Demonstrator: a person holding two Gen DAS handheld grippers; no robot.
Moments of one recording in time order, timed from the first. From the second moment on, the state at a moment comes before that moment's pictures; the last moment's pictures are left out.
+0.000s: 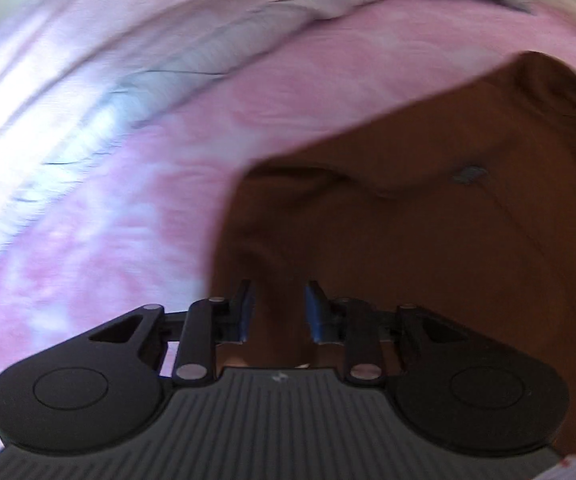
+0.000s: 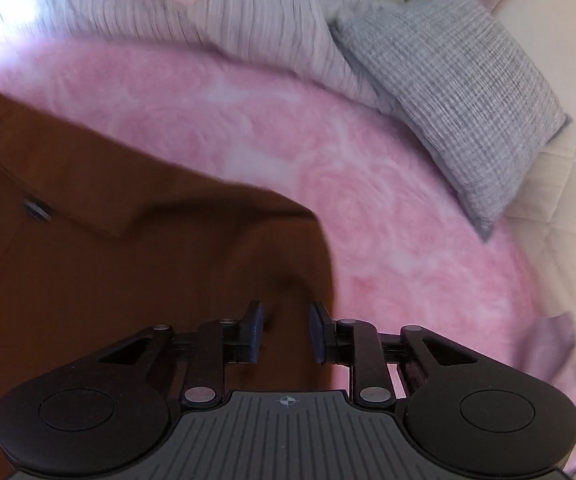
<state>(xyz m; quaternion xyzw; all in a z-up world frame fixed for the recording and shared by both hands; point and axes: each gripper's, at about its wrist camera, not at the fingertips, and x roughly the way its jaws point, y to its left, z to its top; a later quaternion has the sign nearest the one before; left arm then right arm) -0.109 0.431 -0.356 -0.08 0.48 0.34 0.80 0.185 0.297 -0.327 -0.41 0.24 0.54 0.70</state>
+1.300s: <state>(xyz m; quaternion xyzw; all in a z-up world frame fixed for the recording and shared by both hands) -0.314 0.378 -0.337 -0.35 0.43 0.45 0.70 0.204 0.226 -0.317 -0.22 0.44 0.52 0.70</state>
